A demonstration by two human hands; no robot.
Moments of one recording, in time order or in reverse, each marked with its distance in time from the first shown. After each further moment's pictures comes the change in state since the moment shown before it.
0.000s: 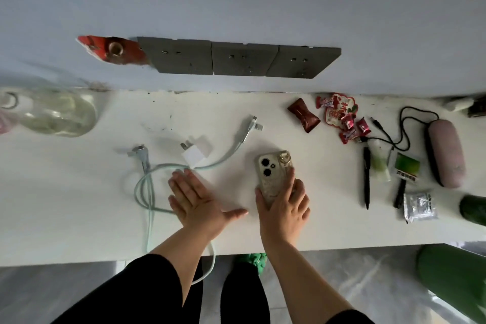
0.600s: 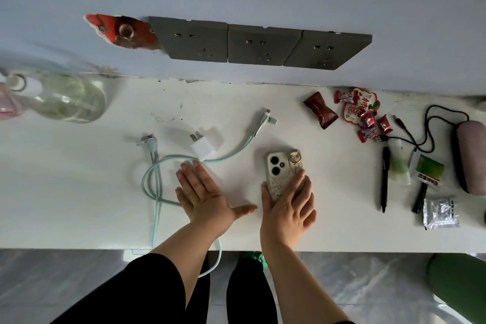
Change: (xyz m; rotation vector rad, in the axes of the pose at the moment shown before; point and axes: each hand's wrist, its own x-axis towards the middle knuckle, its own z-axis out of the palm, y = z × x) left_hand -0.007 0.002 -0.007 -0.007 -0.014 -0.012; right_hand -0.012 -0.008 0.017 -0.051 0.052 0.047
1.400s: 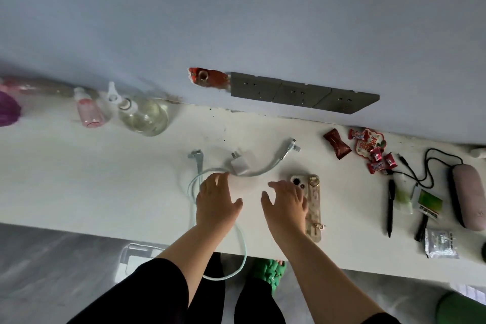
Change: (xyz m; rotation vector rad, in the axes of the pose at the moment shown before) left_hand 0.004 -0.045 -0.062 -0.043 0.352 0.266; right_hand 0.005 -0.079 -0.052 0.085 -0.405 -0.354
